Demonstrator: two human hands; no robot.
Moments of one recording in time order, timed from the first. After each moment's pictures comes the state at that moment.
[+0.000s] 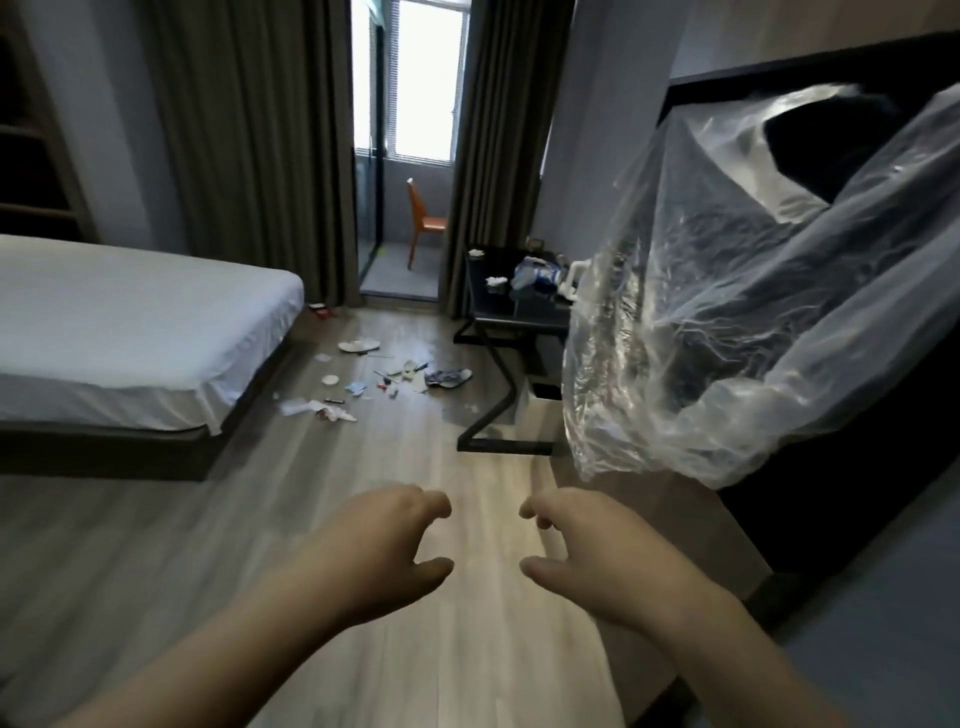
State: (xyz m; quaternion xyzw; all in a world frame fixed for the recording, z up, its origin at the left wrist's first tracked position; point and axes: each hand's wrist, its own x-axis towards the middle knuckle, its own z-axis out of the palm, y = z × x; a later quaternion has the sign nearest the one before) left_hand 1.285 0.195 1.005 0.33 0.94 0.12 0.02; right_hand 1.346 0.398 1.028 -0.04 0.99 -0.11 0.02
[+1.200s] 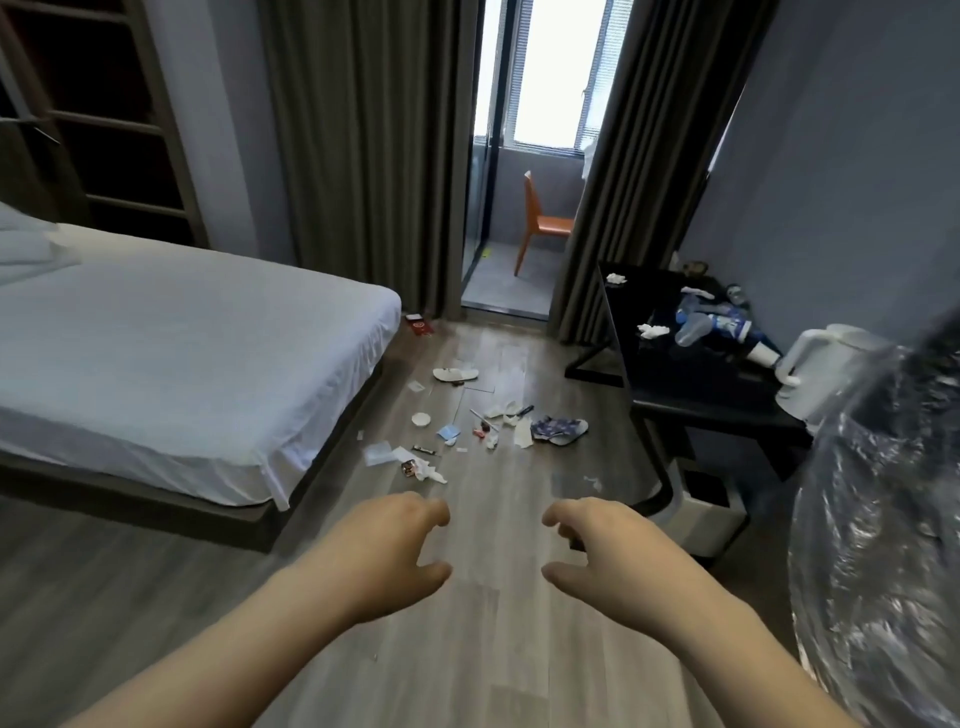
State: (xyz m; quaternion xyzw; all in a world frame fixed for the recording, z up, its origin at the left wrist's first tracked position) left_hand 0.708 0.104 0.979 0.21 0.97 0.10 0.07; right_hand 0.733 0.325 1.000 -0.09 0.99 -0.10 0.10
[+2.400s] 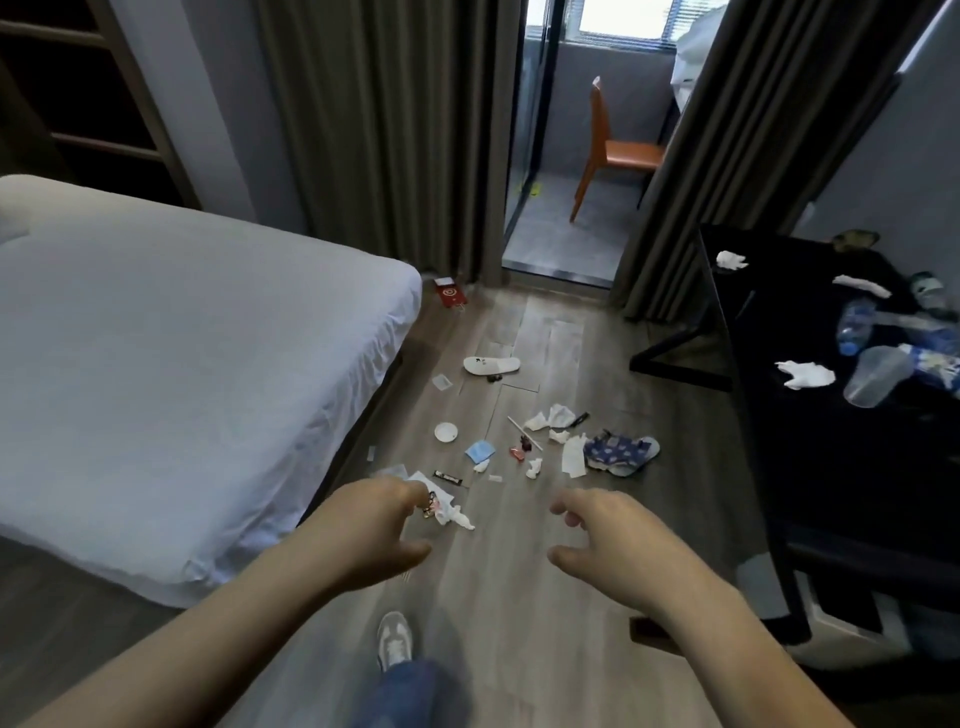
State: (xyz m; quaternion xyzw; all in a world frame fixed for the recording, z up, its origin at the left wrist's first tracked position) left_hand 0.180 0.100 0.907 0.15 0.97 0.11 0.14; right_hand 0.188 0.348 0.917 -0.09 0.97 -0.14 0.18
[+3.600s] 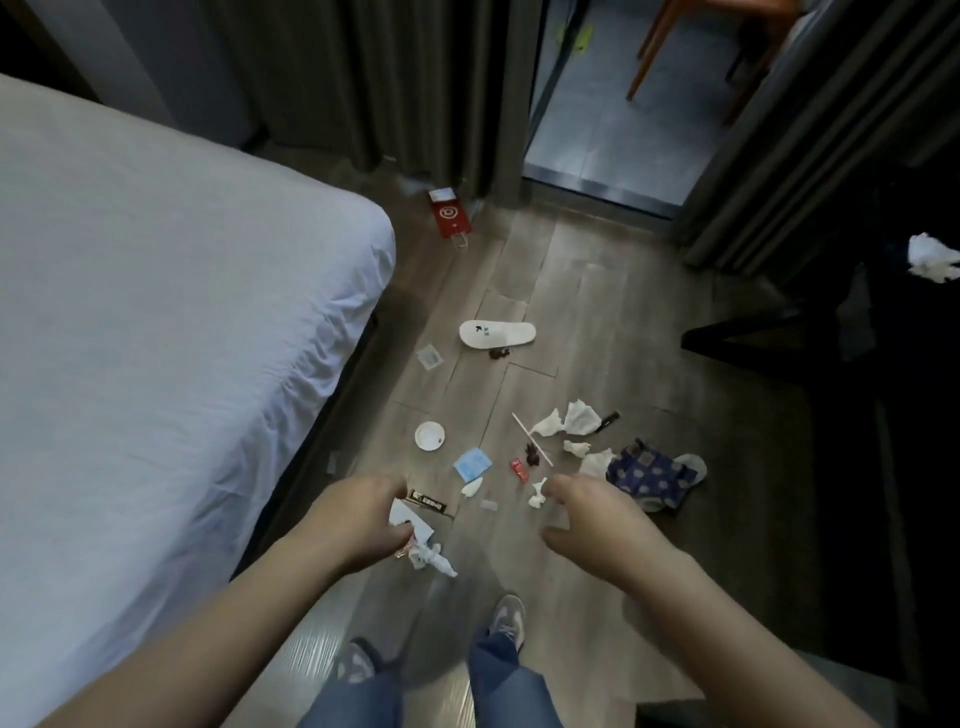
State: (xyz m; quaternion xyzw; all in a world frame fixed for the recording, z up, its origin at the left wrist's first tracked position) left_hand -0.304 0.121 0.706 0.03 0.95 0.13 0.28; right_hand -0.324 0.376 0.736 -0.09 0.93 -0.12 0.33
